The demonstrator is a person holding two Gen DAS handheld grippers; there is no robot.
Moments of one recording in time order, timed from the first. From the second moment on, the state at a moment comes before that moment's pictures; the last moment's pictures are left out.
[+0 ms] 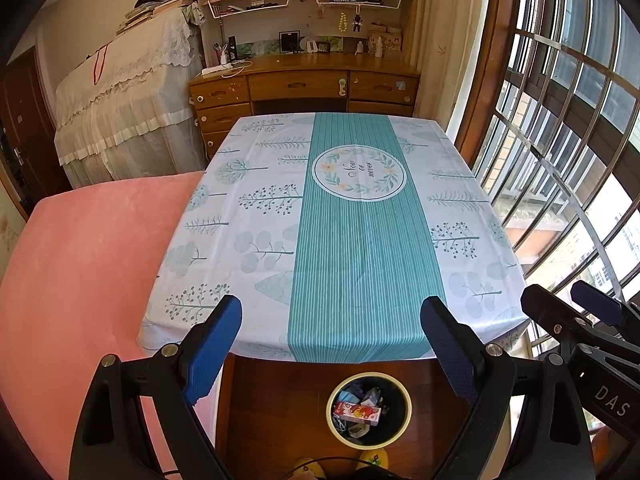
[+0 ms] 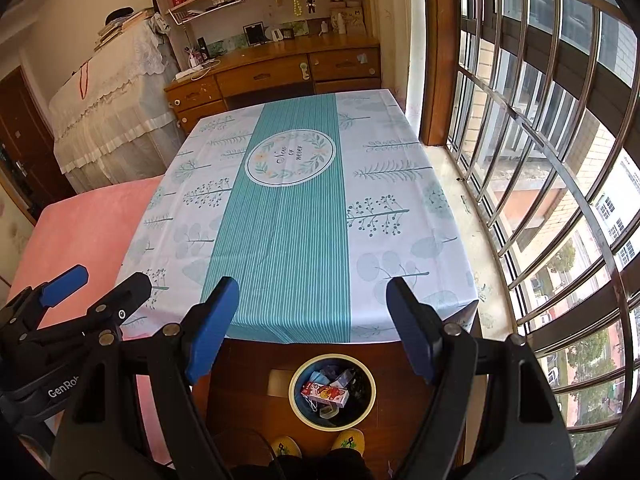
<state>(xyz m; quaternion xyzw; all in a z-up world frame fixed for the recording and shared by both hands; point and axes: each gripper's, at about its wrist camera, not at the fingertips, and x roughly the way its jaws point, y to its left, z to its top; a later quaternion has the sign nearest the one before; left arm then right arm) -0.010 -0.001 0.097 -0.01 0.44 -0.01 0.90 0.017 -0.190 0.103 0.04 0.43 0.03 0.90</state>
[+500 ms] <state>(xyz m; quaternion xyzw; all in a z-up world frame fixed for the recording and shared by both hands) -0.002 0.003 0.090 -0.01 0.45 -0.01 0.90 0.019 -0.190 0.102 0.04 0.43 0.03 0.90</state>
